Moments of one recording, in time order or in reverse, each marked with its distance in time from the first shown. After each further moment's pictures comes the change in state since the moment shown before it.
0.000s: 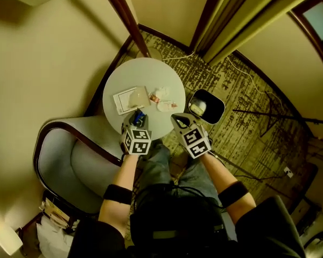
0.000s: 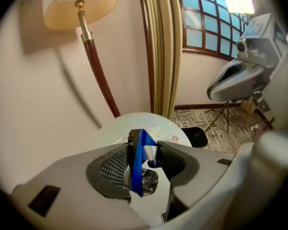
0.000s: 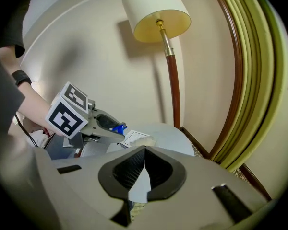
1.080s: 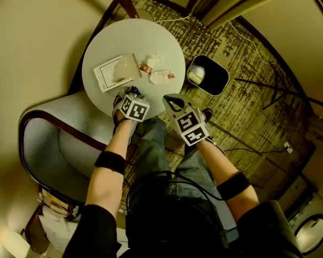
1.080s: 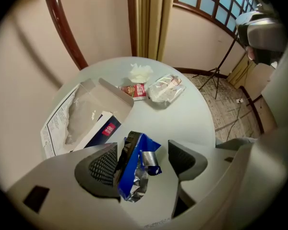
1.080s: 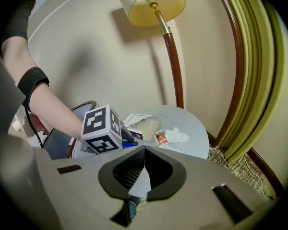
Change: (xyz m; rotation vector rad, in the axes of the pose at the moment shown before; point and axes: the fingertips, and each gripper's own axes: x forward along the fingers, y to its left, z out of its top) left arm 0.145 -0.025 -0.148 0.137 0.397 -0.180; right arm 0.067 0.010 -0.078 0.068 0.076 0.021
